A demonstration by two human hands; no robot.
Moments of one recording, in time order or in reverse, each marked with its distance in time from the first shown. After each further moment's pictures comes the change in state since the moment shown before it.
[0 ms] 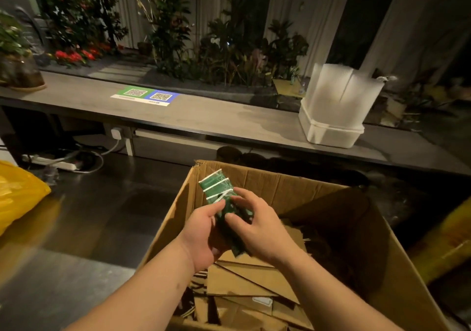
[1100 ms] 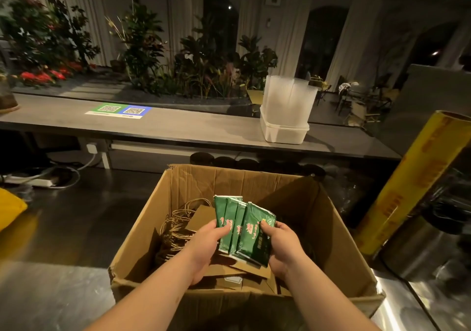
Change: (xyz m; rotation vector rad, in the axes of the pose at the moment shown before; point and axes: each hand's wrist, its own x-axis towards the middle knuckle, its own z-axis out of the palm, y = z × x) left_hand -0.027 -0.067 0.047 0.656 0.044 0.056; right_hand -0.090 0.046 -0.056 0.919 0.335 0.724
